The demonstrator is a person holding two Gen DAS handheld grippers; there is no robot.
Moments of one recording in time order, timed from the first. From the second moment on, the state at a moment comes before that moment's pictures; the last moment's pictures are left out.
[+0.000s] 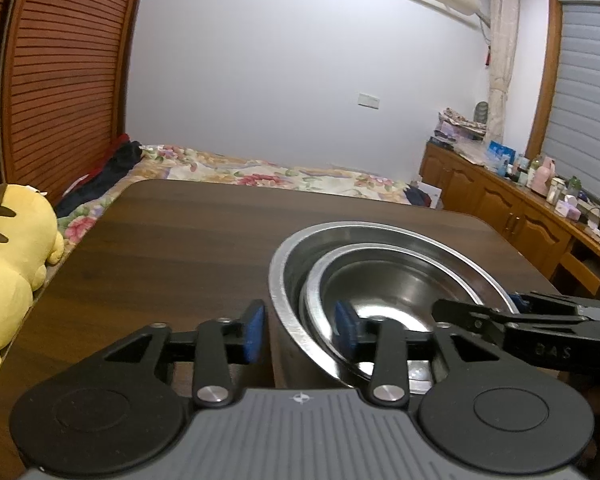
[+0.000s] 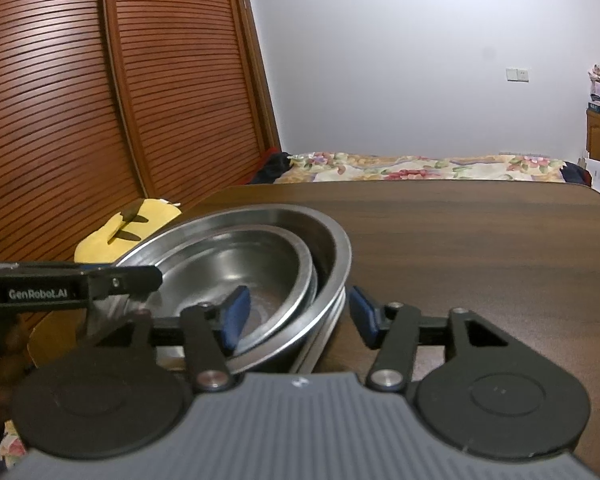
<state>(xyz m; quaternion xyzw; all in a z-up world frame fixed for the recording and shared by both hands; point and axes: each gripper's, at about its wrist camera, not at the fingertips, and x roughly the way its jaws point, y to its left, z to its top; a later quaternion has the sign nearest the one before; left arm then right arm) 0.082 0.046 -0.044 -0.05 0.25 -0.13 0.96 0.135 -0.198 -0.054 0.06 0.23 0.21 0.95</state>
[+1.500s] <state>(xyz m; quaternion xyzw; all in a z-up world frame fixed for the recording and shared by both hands) 0.048 0.003 0.001 0.02 0.20 -0.08 0.98 0.078 -0.232 -0.012 0.03 0.18 0.06 0.98</state>
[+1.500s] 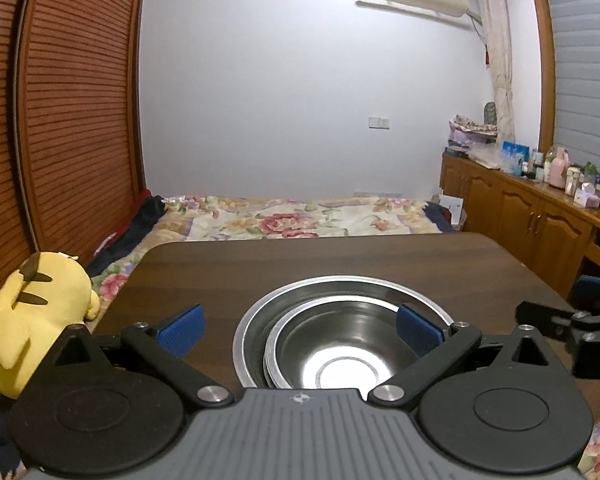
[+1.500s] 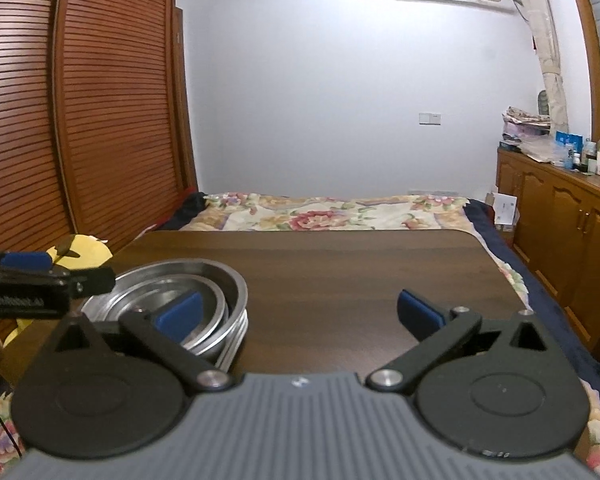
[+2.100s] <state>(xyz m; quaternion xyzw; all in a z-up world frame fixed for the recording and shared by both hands) 0.017 -0.002 -0.004 0.04 0.21 -0.06 0.98 0.059 -0.242 -0.012 0.04 0.18 0.04 0.98</state>
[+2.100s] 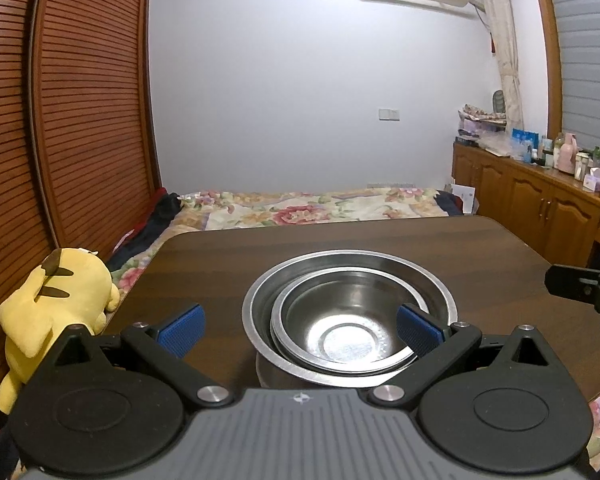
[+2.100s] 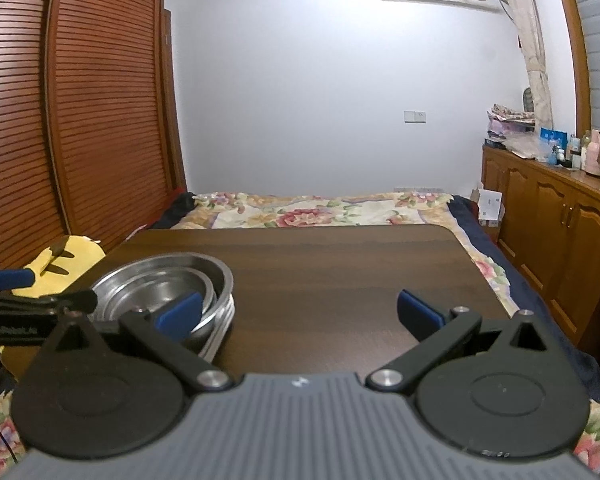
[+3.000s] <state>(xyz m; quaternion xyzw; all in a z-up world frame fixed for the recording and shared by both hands) 0.015 -0.003 -0.031 0.03 0.22 -0.06 0.97 0.055 -0.247 -0.041 0.04 0.20 0.03 0.98</state>
